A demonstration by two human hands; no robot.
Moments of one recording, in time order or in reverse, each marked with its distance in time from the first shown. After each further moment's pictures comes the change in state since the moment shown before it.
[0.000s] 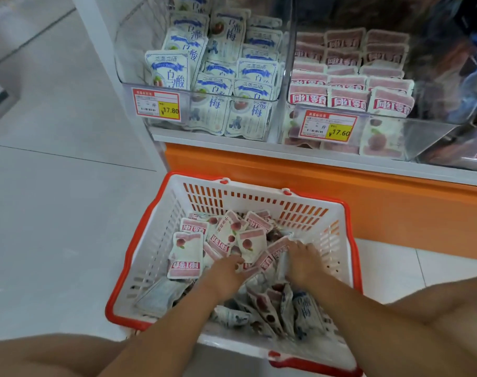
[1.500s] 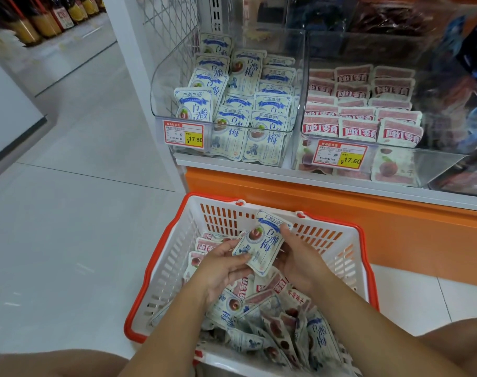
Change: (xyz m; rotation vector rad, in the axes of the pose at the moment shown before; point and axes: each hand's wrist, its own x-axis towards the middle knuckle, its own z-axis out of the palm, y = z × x) left_hand -0.013 0.011 -0.061 -1.258 0.050 -0.010; right_hand -0.035 -0.068 -0.088 1.986 -0.163 -0.029
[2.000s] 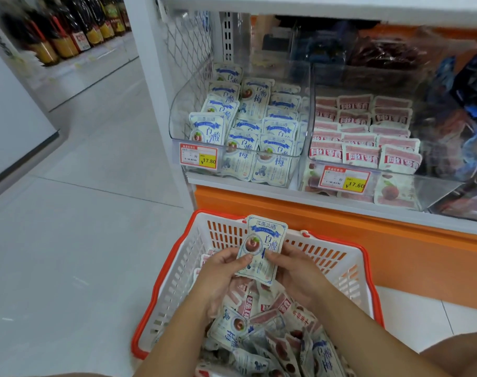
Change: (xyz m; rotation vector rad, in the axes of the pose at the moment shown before) left_hand -0.016 0.022 0.000 0.120 -0.003 0.180; right_hand -0.011 -0.007 0.022 -0.200 -0.149 -0.049
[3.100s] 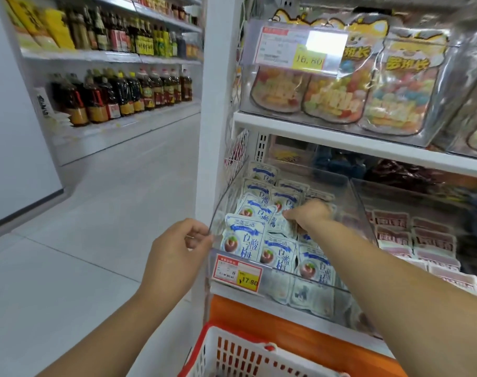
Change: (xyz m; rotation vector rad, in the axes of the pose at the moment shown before) left_hand 0.050 0.223 -0.081 0.679 0.538 0.752; right_hand 0.171 -0.267 0.128 -1.189 0.646 -0.178
